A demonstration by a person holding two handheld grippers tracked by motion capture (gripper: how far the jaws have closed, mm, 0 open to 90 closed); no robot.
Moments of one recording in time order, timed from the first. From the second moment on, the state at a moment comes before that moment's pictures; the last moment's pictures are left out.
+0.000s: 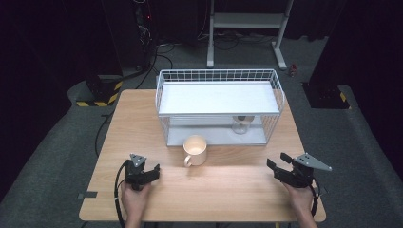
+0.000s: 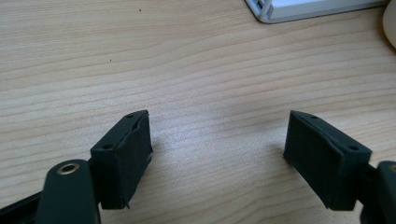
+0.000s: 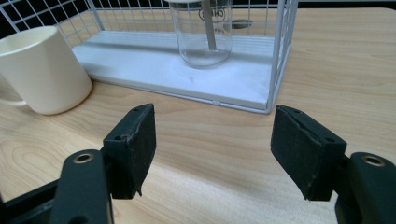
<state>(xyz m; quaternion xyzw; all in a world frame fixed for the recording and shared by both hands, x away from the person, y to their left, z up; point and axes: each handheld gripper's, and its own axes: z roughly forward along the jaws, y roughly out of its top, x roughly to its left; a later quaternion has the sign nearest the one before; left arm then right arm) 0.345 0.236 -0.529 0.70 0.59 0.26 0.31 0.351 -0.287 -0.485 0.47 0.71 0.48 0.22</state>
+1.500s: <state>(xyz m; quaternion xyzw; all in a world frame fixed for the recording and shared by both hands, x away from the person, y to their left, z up) 0.335 0.238 -0.524 0.71 0.57 0.26 0.32 0.353 -0.277 -0.523 0.47 0.79 0.33 0.21</state>
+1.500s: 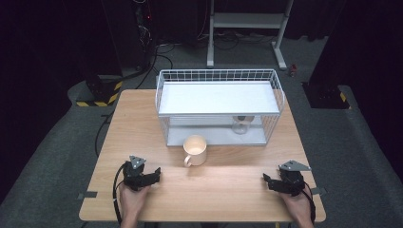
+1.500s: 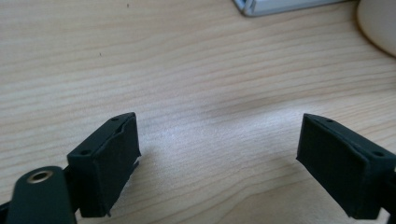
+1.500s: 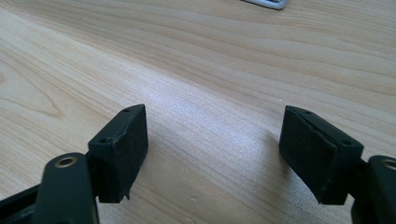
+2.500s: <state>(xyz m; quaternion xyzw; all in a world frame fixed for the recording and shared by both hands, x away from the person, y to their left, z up) 0.306 0.200 -0.509 0.75 0.50 0.21 0.38 0.353 -0.276 -0.524 0.47 0.79 0.33 0.21</state>
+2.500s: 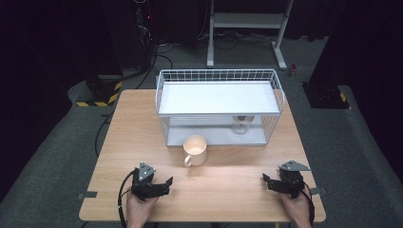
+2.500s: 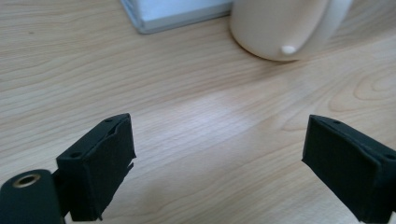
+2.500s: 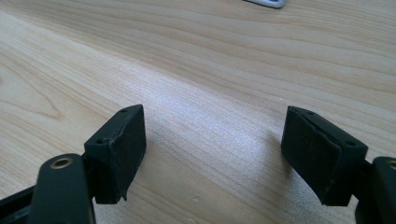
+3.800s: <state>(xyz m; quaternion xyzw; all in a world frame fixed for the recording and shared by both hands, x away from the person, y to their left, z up) 0.336 0.131 -0.515 0.78 0.47 0.20 0.36 0.352 -0.274 -0.524 0.47 0.79 0.33 0.21</state>
